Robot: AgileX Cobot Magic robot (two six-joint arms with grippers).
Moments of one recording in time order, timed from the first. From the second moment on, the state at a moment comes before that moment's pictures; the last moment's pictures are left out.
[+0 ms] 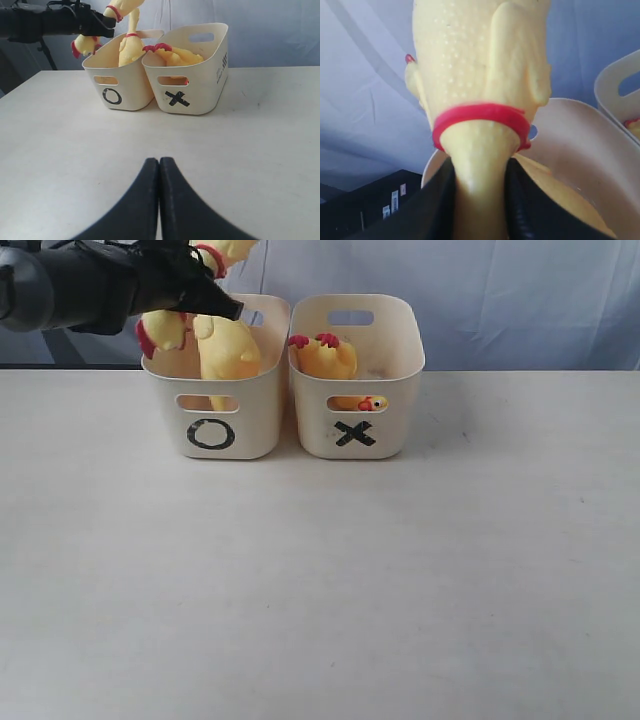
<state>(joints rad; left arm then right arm) -0.28 2.13 -1.66 -1.21 -0.10 1.48 0.42 0.08 -0.48 0.11 0.77 0.14</state>
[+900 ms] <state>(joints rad) -0.27 2.21 -1.56 -0.30 -0.45 0.40 0.42 0.08 -0.48 0.11 0.77 0.14</state>
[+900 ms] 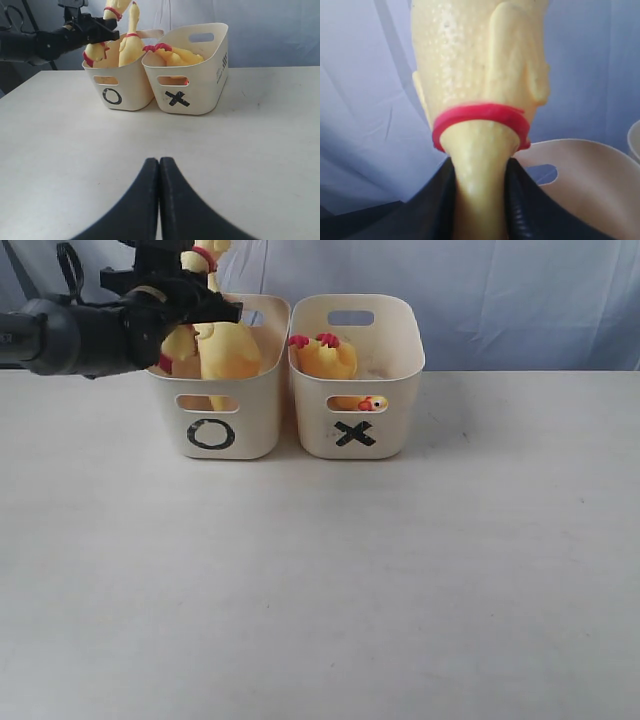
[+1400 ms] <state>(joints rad) -0.27 2.24 -1.41 -0.05 -0.71 0.15 0.42 0.08 -0.48 0.11 0.77 0.14</state>
